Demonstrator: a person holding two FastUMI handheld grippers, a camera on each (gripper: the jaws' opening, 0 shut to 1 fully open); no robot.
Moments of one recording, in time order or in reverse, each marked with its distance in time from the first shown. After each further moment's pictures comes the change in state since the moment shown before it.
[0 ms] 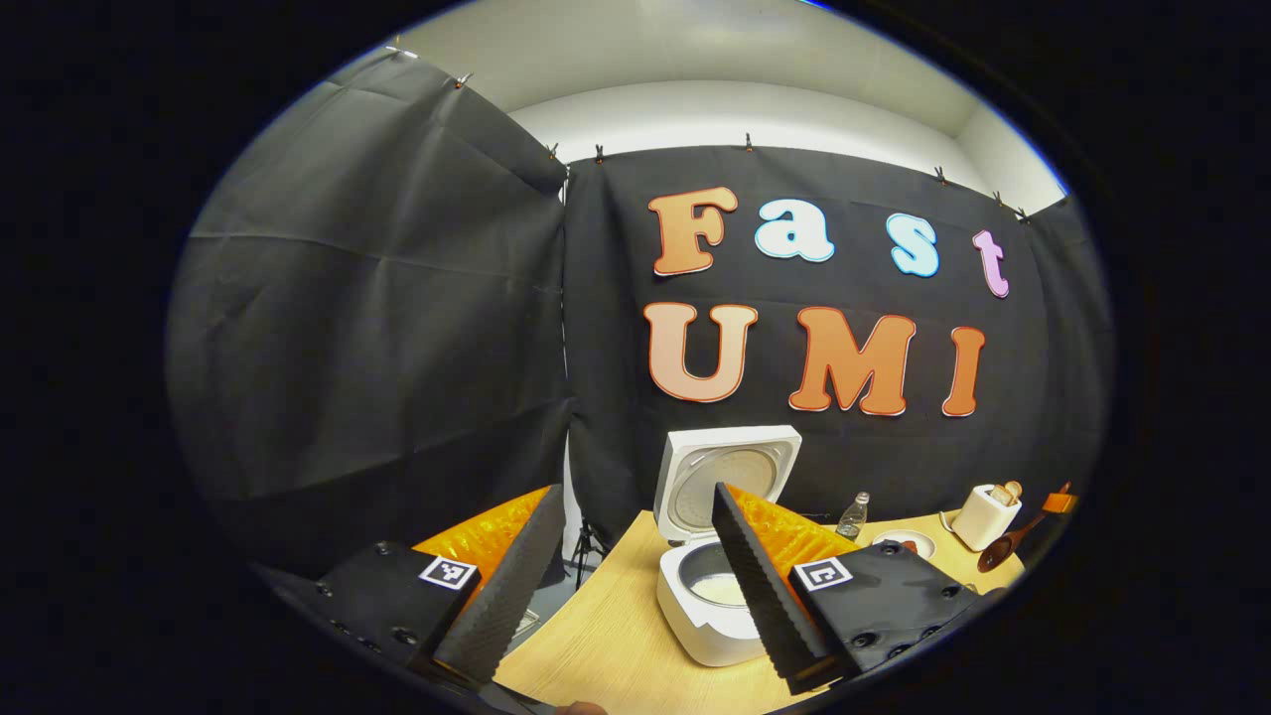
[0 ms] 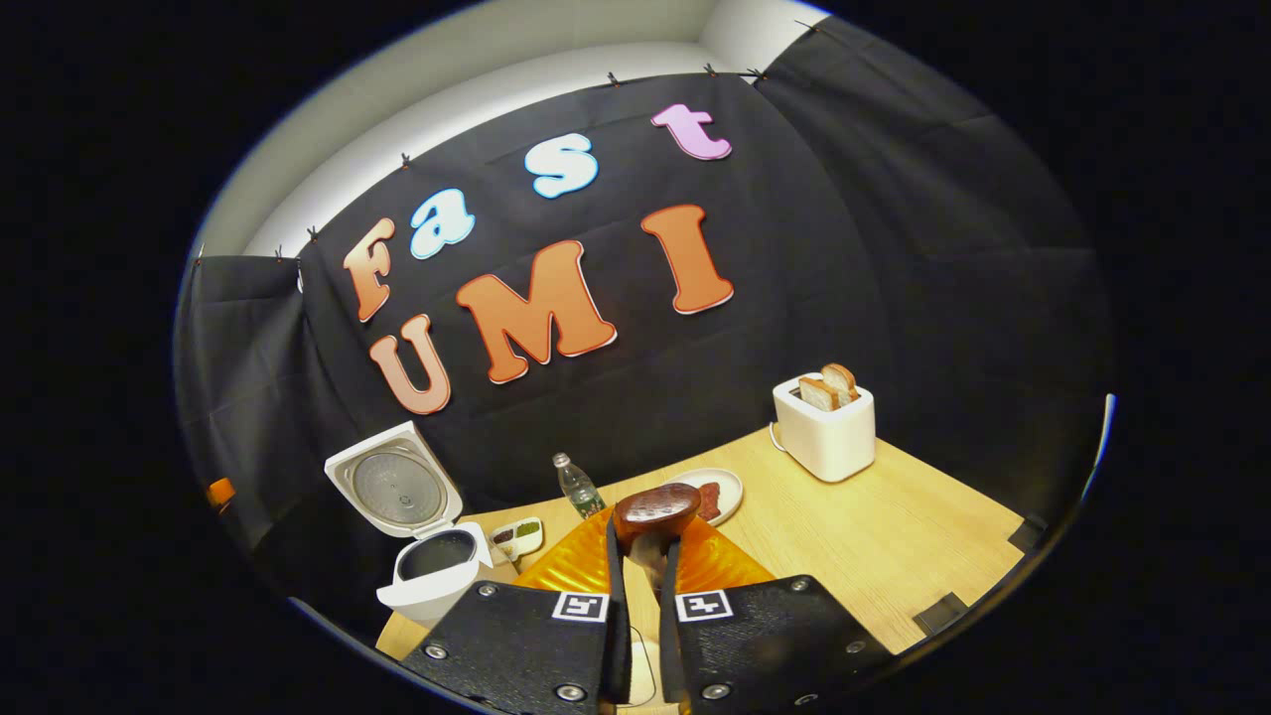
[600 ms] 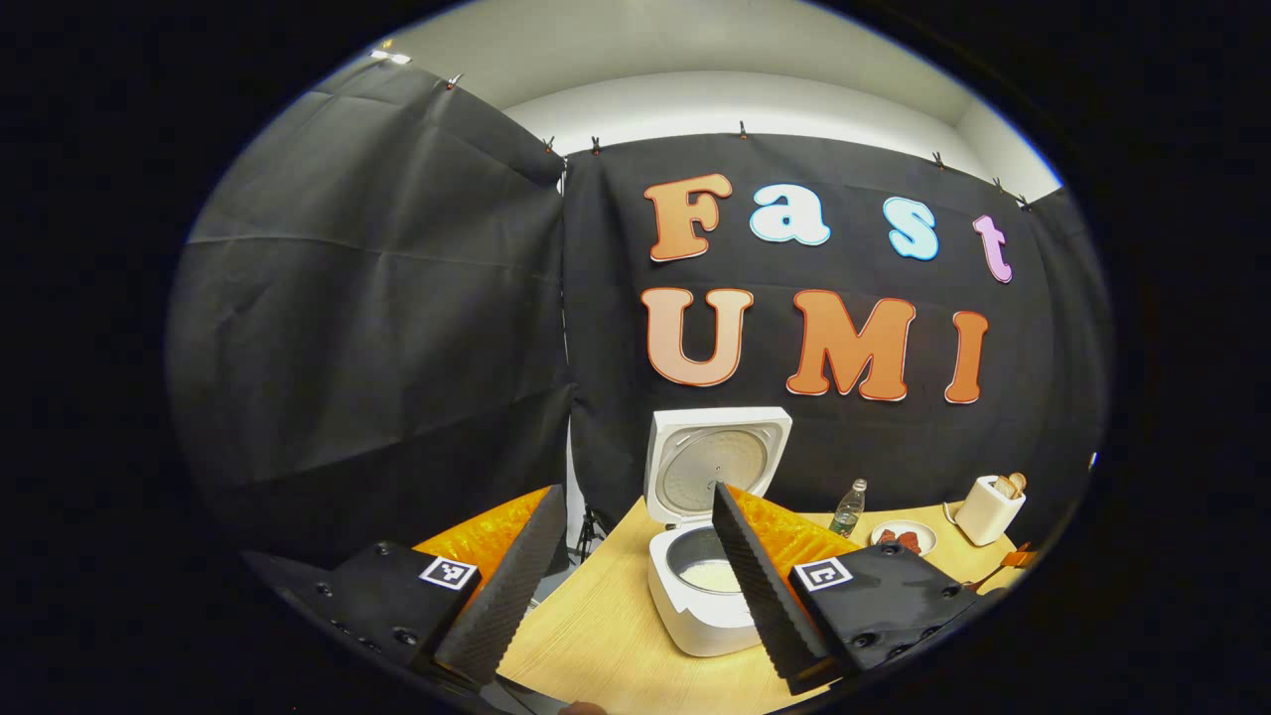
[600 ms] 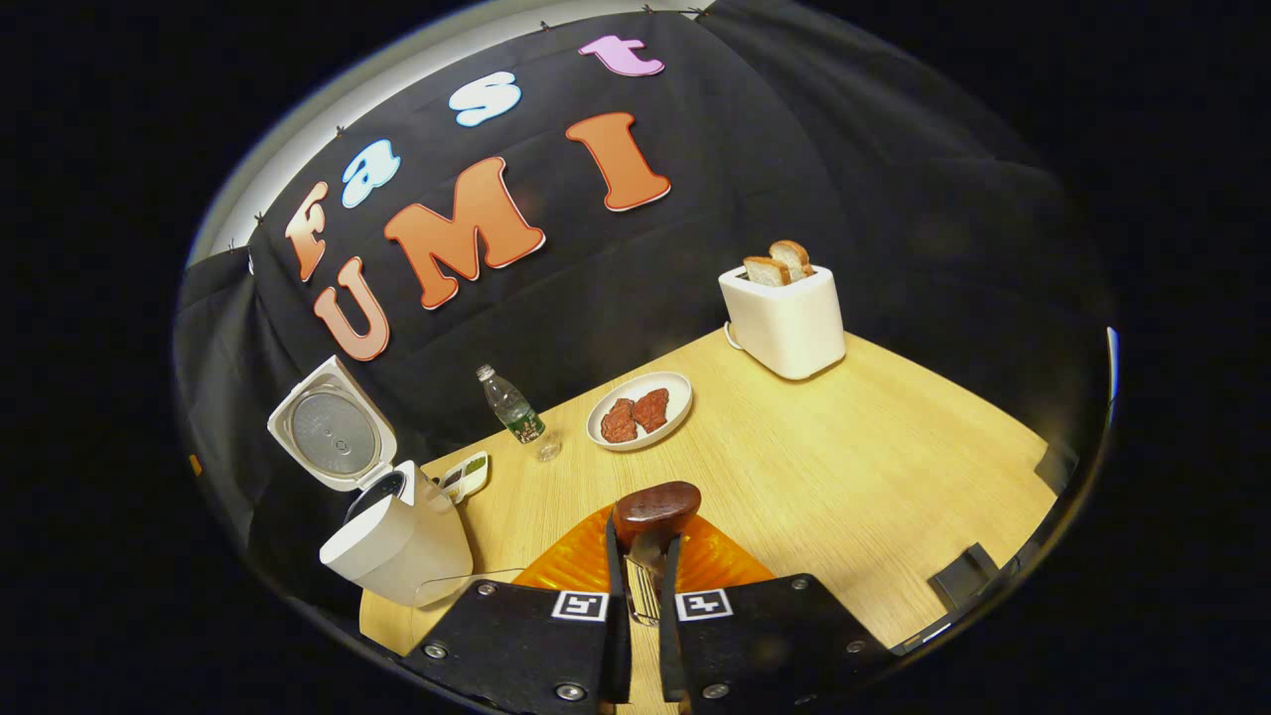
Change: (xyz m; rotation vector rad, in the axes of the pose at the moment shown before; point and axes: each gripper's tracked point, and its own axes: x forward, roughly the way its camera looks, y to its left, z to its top) left arm -0.006 -0.033 -0.021 0.015 0.045 0.007; right arm 0.042 -0.066 -0.119 0.087 0.228 -0.066
